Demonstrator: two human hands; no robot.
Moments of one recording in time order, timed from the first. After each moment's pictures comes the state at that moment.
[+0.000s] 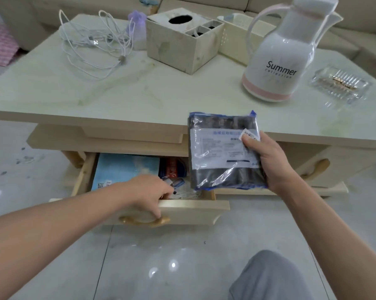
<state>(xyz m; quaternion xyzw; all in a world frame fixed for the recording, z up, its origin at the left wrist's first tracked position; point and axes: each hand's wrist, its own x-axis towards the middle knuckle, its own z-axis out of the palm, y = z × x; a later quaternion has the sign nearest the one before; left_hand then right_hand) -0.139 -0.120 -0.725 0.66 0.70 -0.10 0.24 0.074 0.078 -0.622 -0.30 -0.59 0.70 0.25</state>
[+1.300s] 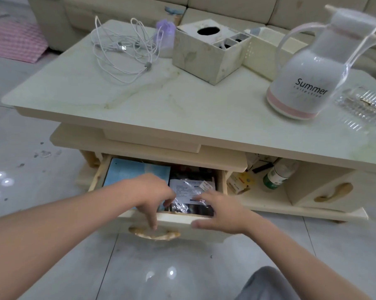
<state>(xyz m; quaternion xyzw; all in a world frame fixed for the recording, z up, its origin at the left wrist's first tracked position) -0.155 -0.130 -0.693 0.64 0.71 -0.20 0.23 0.031 0.023 -0.729 -0.13 -0.97 0.19 -0.11</state>
